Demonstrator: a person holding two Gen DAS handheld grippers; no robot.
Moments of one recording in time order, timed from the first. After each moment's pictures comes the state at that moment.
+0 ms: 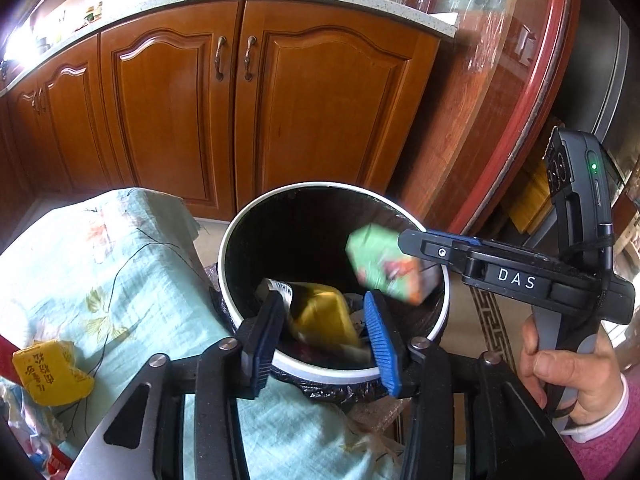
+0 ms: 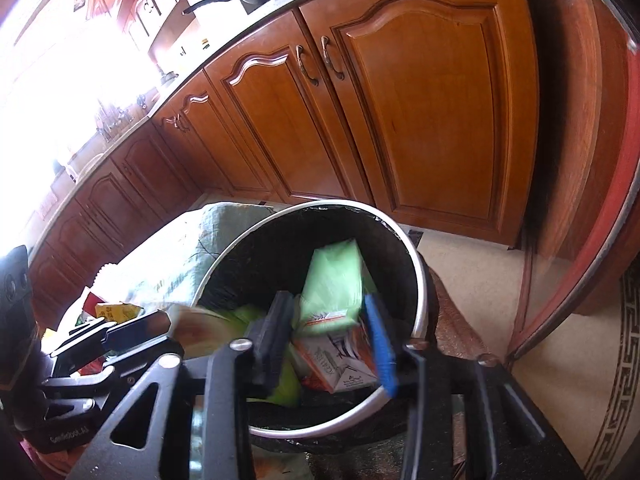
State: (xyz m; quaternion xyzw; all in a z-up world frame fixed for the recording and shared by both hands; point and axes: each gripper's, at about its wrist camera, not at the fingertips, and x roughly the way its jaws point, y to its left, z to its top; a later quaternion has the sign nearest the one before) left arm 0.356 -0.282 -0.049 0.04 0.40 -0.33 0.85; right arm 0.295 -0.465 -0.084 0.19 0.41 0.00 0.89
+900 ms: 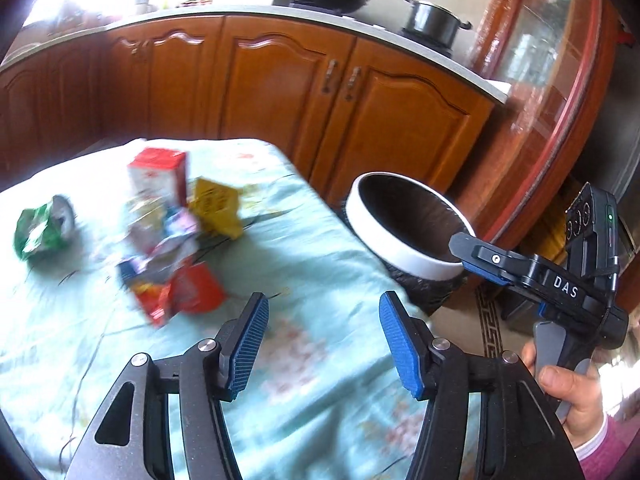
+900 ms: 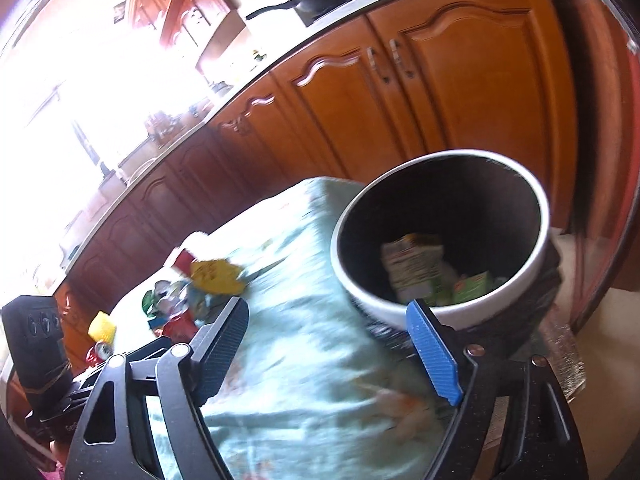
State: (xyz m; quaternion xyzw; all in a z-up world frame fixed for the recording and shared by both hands) left arm 0.226 -0.111 -0.054 -0.07 0.38 -0.23 0.89; right arm 0.237 -0.359 -0.075 0.23 0.37 0.08 0.90
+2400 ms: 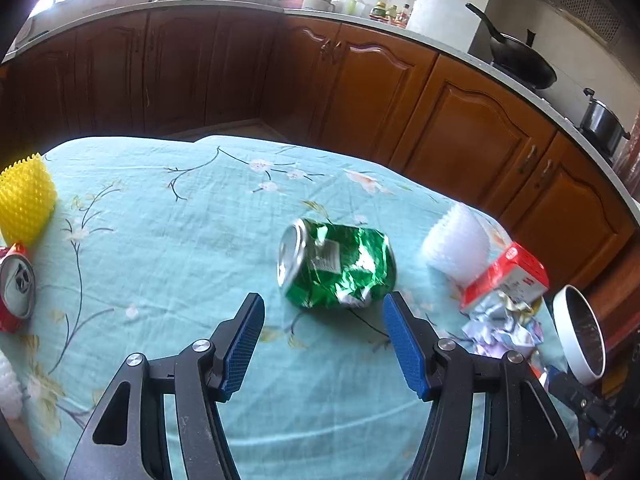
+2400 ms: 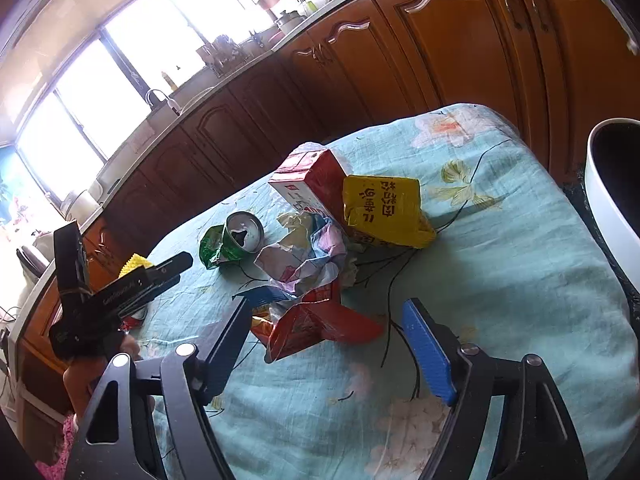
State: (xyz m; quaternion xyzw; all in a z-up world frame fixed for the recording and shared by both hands) left arm 0.292 0.095 -0.062 -0.16 0.38 0.01 0.91; right arm 0.297 -0.184 -0.103 0.19 0.43 0.20 0.86
